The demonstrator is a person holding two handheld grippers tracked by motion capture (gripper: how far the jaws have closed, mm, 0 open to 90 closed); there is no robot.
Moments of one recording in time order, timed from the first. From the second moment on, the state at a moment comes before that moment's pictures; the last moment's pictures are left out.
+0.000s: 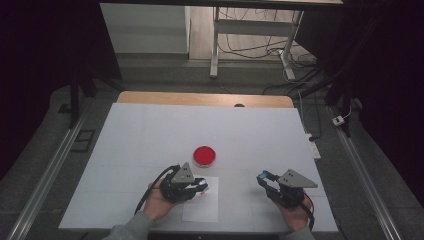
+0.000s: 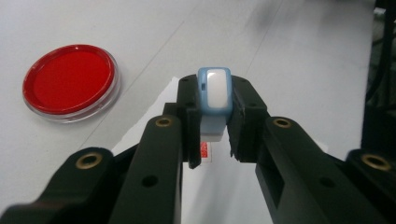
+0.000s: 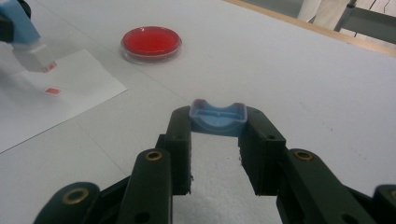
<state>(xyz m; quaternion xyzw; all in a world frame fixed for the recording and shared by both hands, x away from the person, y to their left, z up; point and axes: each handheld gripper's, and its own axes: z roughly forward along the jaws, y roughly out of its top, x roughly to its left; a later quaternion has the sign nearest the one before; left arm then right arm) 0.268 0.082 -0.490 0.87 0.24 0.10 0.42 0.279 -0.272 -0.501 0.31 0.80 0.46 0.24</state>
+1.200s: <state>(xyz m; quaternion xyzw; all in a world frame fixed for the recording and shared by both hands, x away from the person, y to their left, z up) 0.273 0.129 -0.470 0.82 0.31 0.07 0.48 0.280 -0.269 -0.504 0.31 0.80 0.45 0.24</state>
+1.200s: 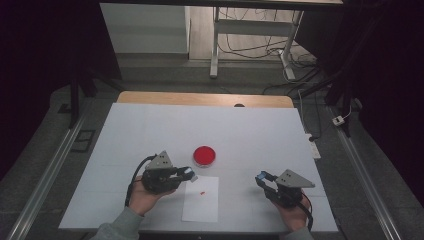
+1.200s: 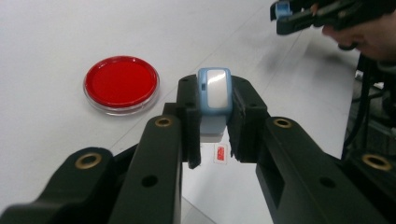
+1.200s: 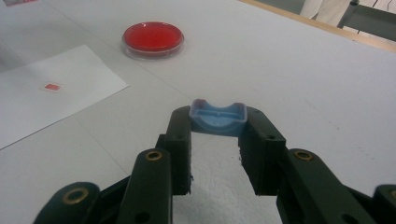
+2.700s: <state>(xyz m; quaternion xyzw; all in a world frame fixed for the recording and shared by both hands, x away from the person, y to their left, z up) 0.275 0.134 -0.467 0.80 0.32 0.07 0.50 0.279 -0.251 -0.506 0.29 0.81 0.46 0.24</state>
